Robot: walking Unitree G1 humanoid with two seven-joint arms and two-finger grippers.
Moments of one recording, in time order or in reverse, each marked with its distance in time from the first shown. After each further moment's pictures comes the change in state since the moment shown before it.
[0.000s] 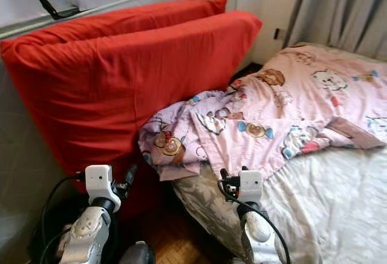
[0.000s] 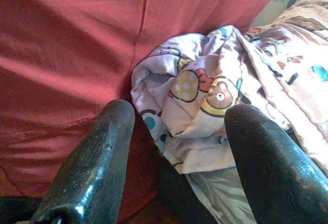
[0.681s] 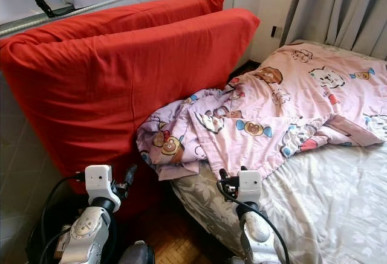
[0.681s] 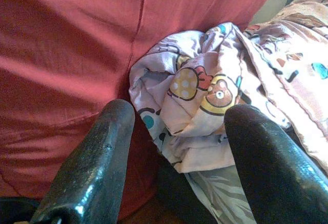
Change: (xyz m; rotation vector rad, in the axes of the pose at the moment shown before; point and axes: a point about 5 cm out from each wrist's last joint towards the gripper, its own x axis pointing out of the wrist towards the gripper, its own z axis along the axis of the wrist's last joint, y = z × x) left arm 0.000 0.000 0.000 0.000 0.000 0.001; right arm 0.000 0.001 0.000 0.001 0.002 0.004
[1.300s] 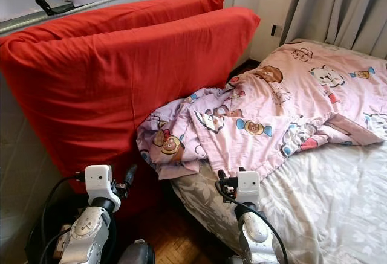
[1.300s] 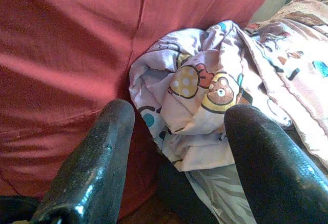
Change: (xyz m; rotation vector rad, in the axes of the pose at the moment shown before) left arm 0.000 0.000 0.000 0.000 -0.001 -0.001; right arm 0.000 0.003 -0.002 0.009 0.010 0.006
